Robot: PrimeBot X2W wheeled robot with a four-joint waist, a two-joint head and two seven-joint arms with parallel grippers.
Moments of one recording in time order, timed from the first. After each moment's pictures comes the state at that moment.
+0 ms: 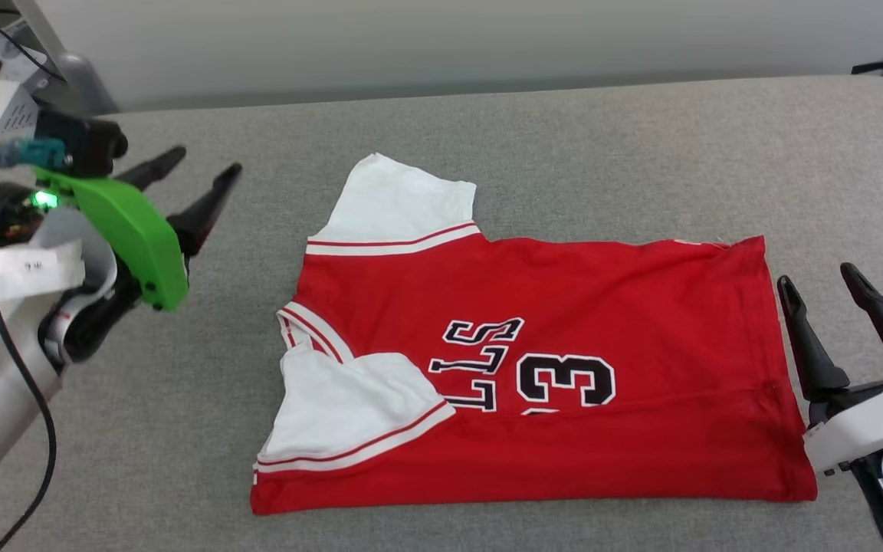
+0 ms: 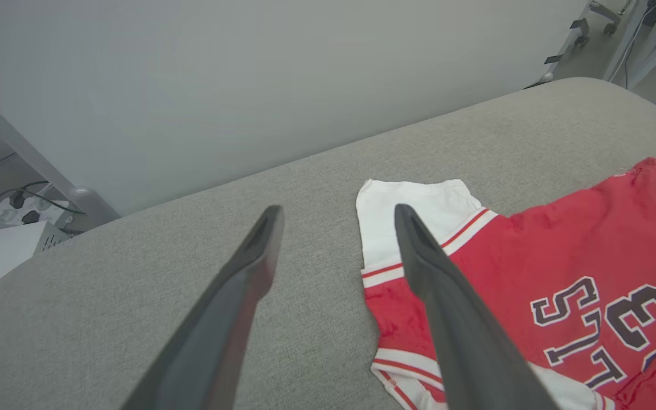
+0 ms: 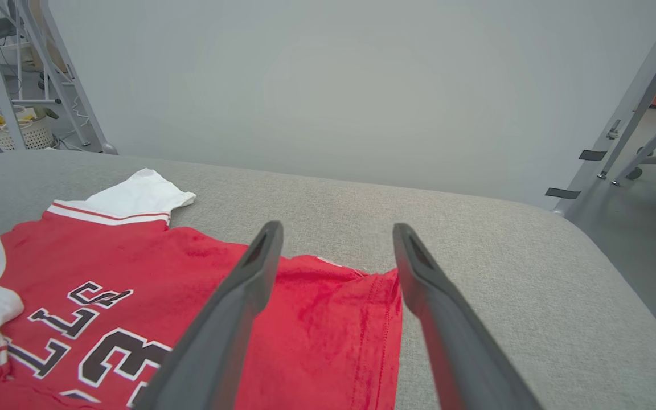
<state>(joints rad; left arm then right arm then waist) -0.93 0.80 -1.07 0.38 -1.16 -0.07 -0.04 -0.07 -0.36 0.05 -0.08 0.34 0.13 -0.04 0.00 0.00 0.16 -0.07</state>
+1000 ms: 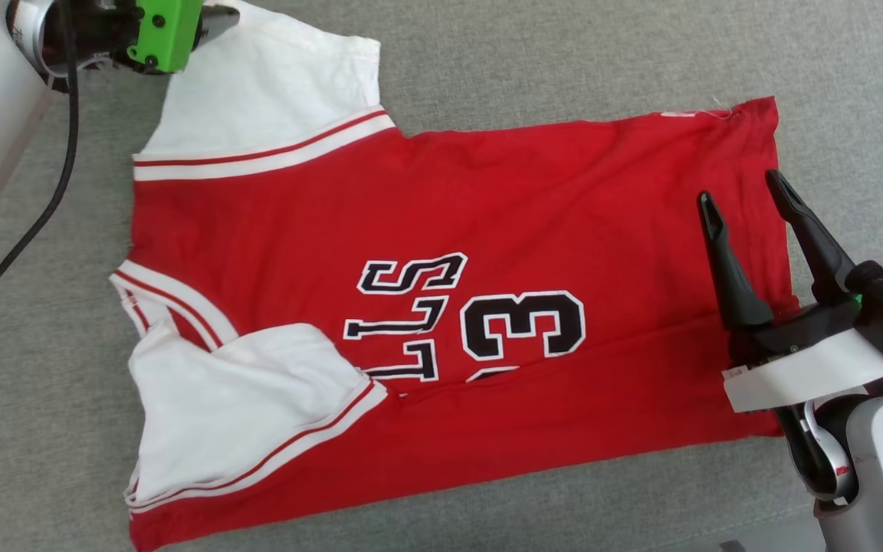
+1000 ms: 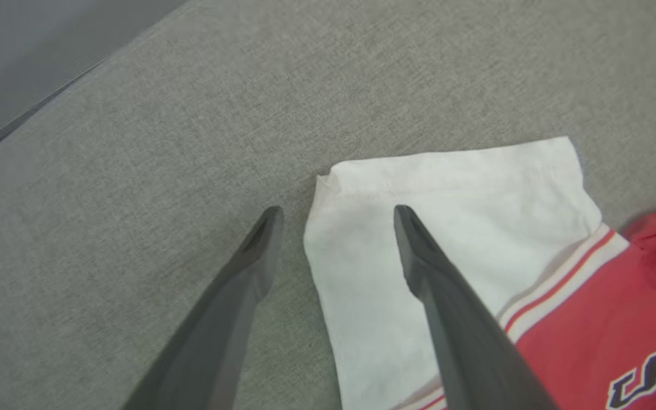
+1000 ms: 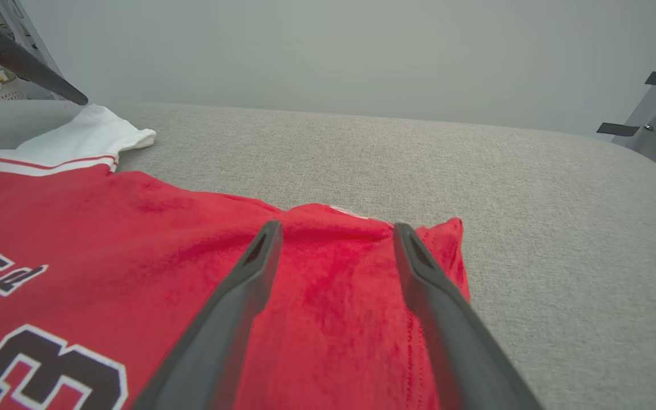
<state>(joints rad) -1.54 0.57 -1.22 0.72 -1.21 -0.13 0.75 -0.23 -0.23 0.15 -0.12 0.27 0.13 -0.14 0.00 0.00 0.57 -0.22</state>
